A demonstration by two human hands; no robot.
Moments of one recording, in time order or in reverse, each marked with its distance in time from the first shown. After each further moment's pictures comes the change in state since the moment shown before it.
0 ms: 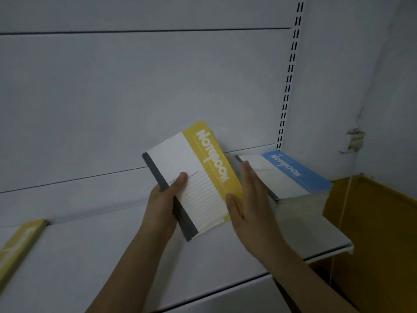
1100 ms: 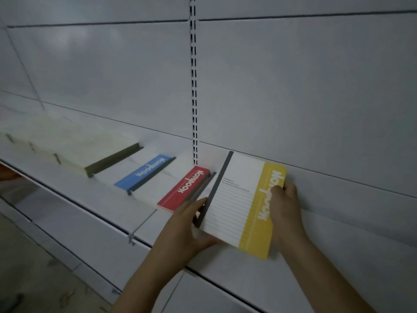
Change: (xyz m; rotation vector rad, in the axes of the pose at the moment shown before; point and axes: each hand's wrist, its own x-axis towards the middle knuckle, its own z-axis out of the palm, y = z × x) left_hand -0.170 0.126 -0.347 1.239 0.451 0.200; right_hand 0.023 -0.289 0.281 0.793 -0.399 0.633
